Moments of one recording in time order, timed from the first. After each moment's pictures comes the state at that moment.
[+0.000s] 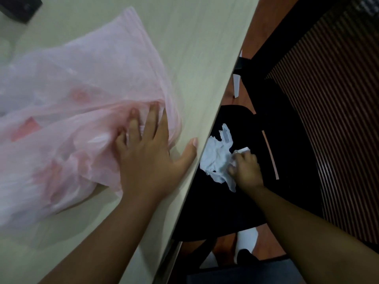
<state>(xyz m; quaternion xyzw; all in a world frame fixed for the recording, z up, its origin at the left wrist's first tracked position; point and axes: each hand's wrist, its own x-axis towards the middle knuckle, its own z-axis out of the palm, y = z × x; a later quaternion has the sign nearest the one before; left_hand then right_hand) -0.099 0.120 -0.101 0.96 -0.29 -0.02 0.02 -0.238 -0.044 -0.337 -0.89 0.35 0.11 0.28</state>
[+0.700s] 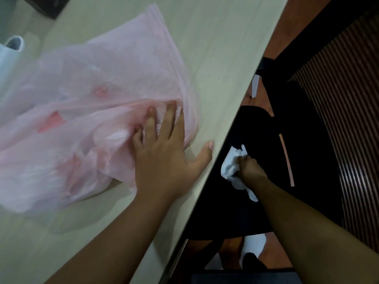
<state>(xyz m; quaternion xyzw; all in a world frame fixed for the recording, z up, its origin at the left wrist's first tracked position) -0.100 0.118 -0.102 0.96 -0.28 0.00 0.02 -0.206 -0.050 -0.378 -0.89 0.26 0.30 0.21</state>
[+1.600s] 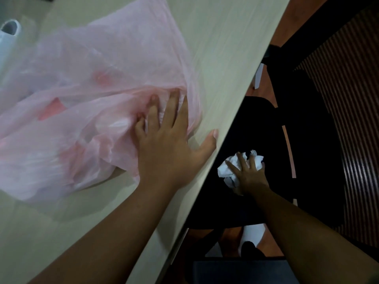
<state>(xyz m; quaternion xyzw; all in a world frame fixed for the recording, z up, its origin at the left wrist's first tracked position) -0.100 0.119 -0.100 0.96 -0.28 -0.01 0.02 -0.257 -0.014 -0.374 -0.94 0.12 0.30 0.09</state>
